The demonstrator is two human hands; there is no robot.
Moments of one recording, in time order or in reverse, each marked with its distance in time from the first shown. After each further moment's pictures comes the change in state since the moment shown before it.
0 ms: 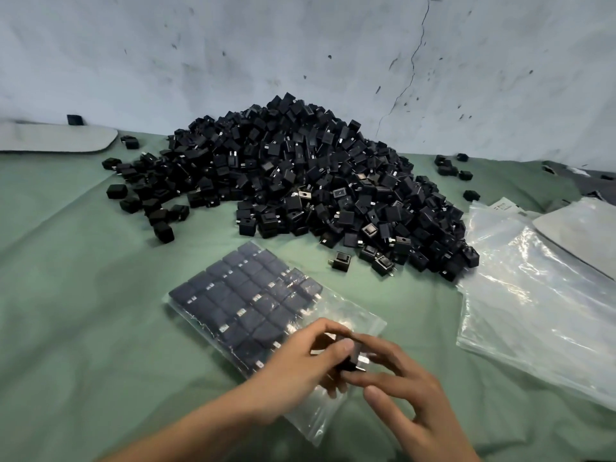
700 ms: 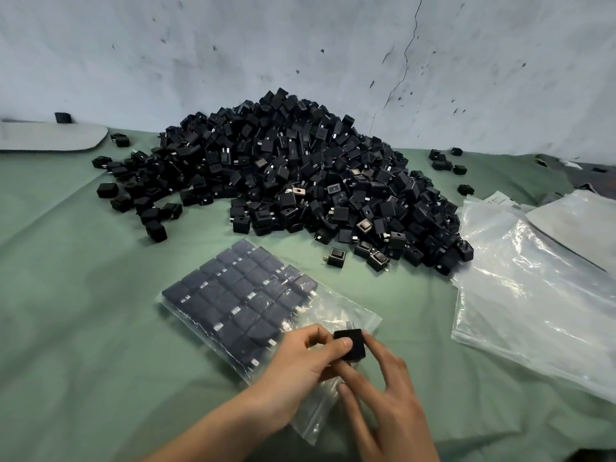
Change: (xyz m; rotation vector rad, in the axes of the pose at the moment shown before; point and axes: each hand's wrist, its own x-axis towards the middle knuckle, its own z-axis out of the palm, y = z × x) left_hand 0.011 -0.011 0.018 -0.296 0.227 -0.138; right_hand -0.016 -0.009 0.033 -0.540 0.167 0.023
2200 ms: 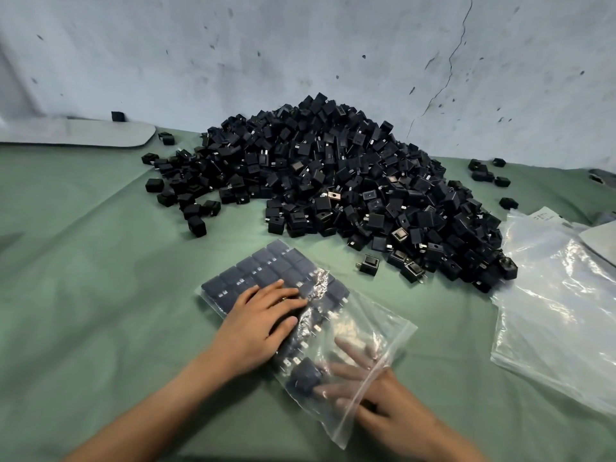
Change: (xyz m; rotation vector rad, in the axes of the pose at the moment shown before) left_hand 0.037 0.008 -0.129 1.467 0.105 0.613; right_hand 0.030 0.044 0.047 0.338 -0.769 -0.160
